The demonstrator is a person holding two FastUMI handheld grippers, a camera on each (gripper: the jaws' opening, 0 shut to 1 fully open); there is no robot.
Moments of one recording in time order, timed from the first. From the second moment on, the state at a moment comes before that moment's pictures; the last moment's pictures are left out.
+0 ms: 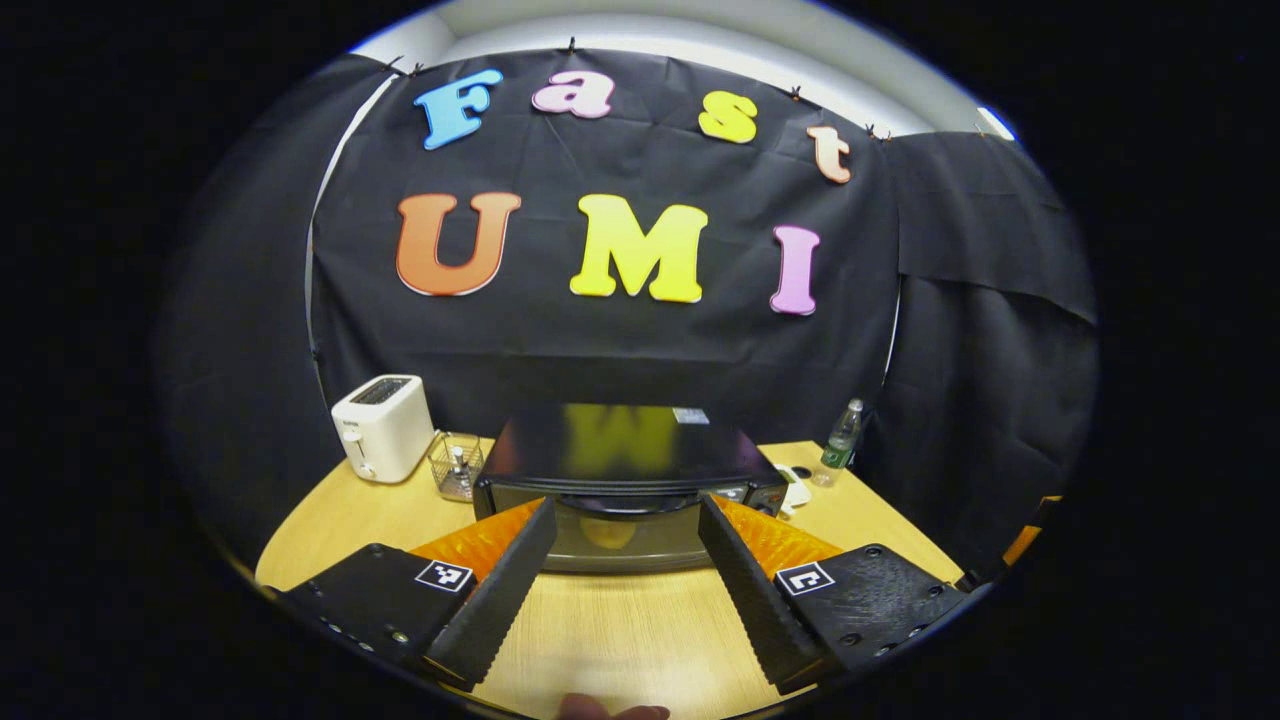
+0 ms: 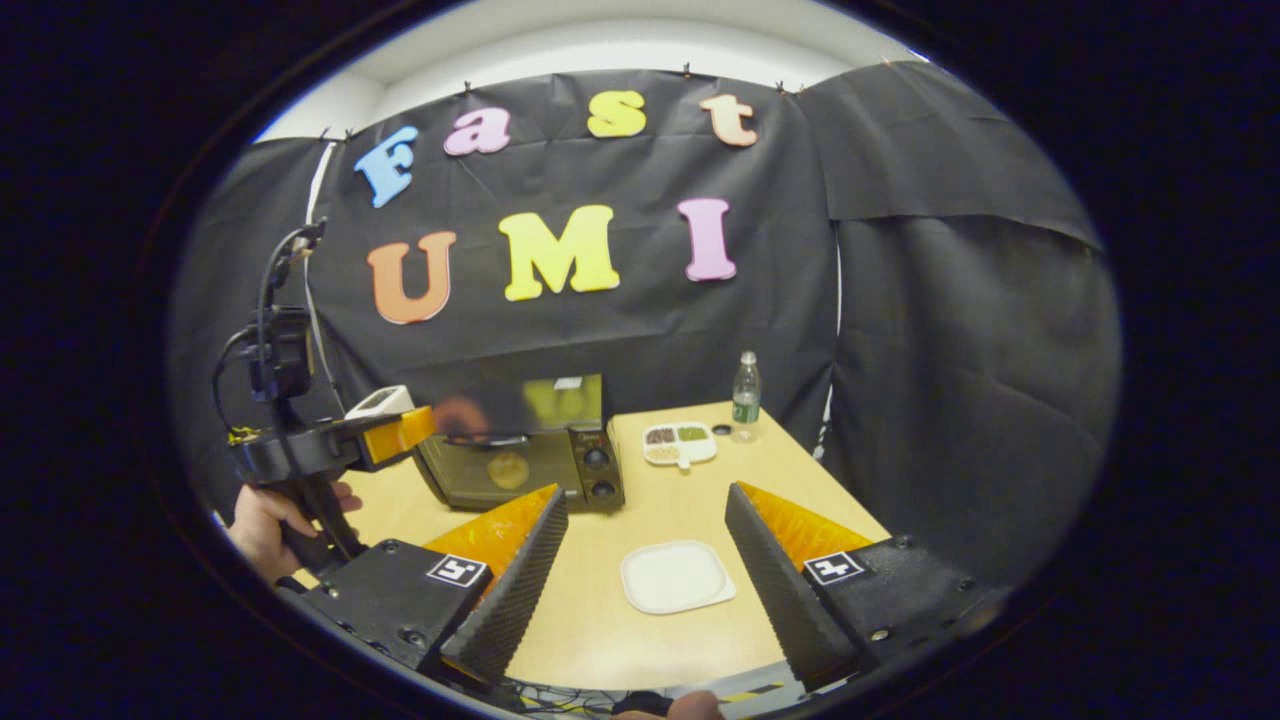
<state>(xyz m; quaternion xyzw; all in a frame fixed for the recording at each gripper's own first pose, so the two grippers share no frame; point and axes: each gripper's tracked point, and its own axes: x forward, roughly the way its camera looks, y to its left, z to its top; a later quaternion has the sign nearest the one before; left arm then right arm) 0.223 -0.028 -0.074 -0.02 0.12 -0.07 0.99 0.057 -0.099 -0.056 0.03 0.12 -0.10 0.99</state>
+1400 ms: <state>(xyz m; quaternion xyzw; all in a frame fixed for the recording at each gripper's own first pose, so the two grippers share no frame) -0.025 0.045 0.065 -0.03 0.01 -0.03 1.00 -0.040 -0.010 0.045 0.03 0.02 -0.05 1.00</state>
